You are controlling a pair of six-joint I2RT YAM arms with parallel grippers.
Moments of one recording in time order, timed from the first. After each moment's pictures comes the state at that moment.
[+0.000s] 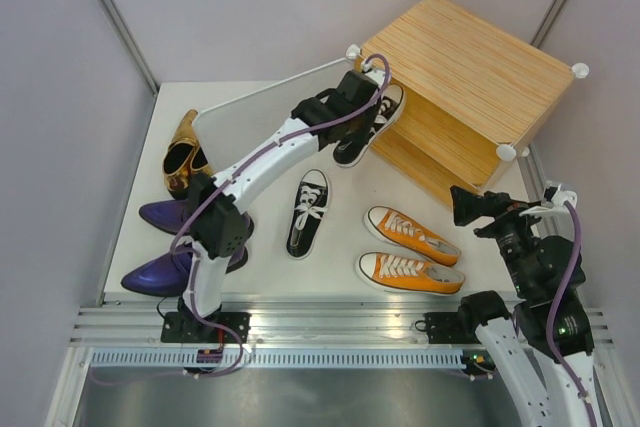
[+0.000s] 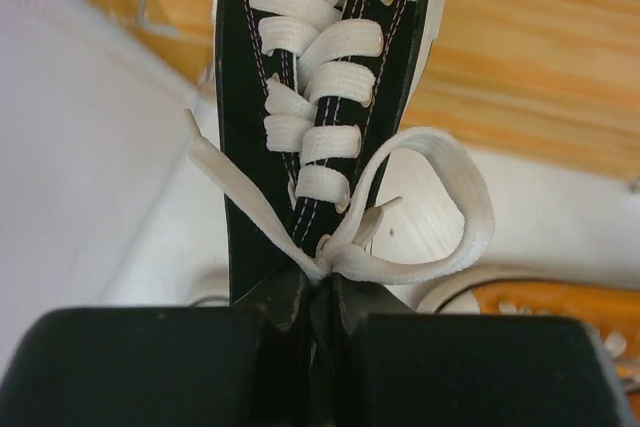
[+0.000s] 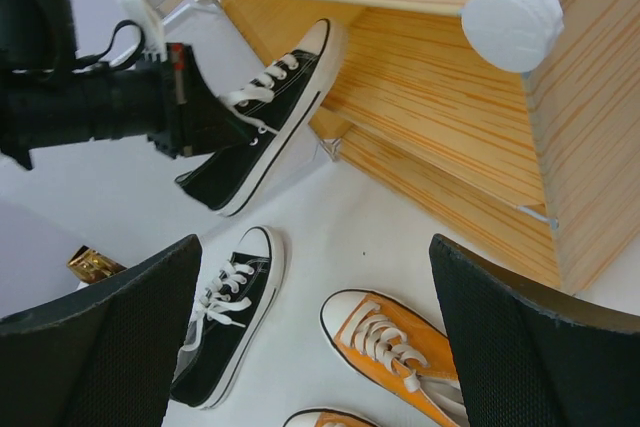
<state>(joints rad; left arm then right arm) -0.79 2.02 2.04 -0.73 -0.16 -0.14 0.23 0.24 0.75 -0.51 0.07 0.54</state>
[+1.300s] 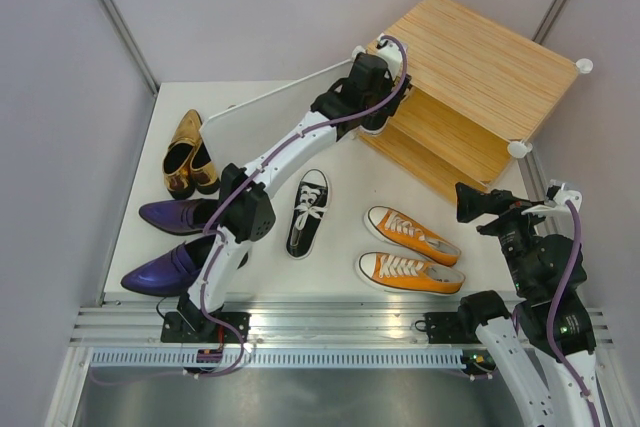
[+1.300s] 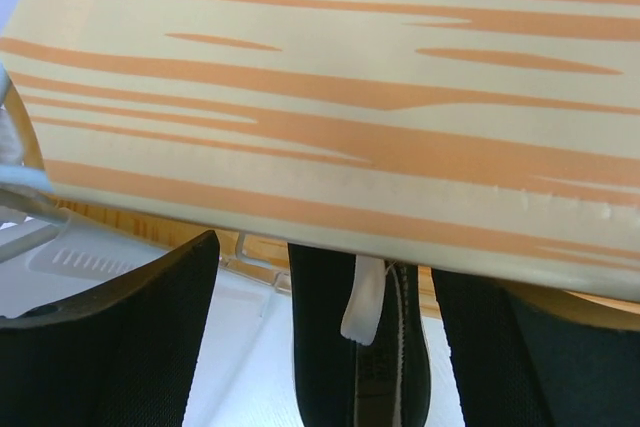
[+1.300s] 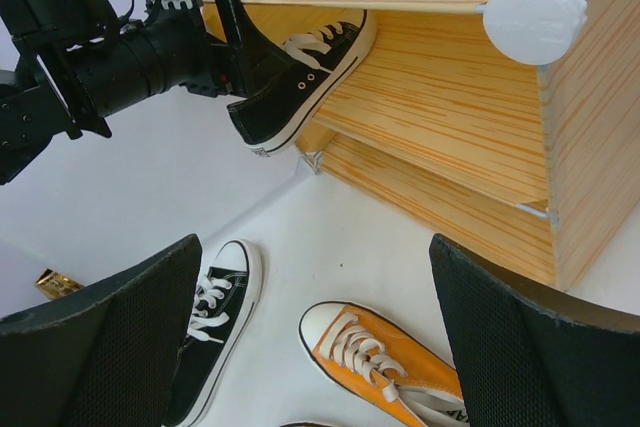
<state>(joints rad) -0.76 2.33 2.38 -0.41 -0.26 0.03 0.24 0.25 0.77 -0.51 0.14 0.50</state>
